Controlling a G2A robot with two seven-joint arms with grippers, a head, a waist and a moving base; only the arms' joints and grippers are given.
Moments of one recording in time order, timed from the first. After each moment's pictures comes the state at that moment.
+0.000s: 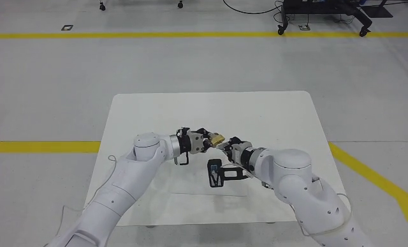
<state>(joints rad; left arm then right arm) 0.69 -1.39 -0.91 -0.98 -0.85 0.45 -0.74 -0.97 -1.05 1.01 -2.02 -1.85 -0.97 0.59</state>
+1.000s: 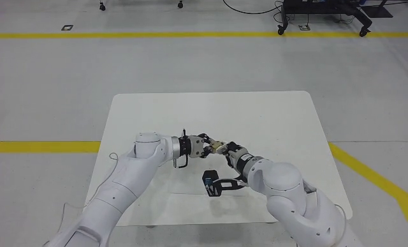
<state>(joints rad) 0.66 -1.40 -0.90 -0.92 -0.89 0.64 -0.77 -1.01 -1.05 0.93 -2.10 -2.13 -1.01 0.57</state>
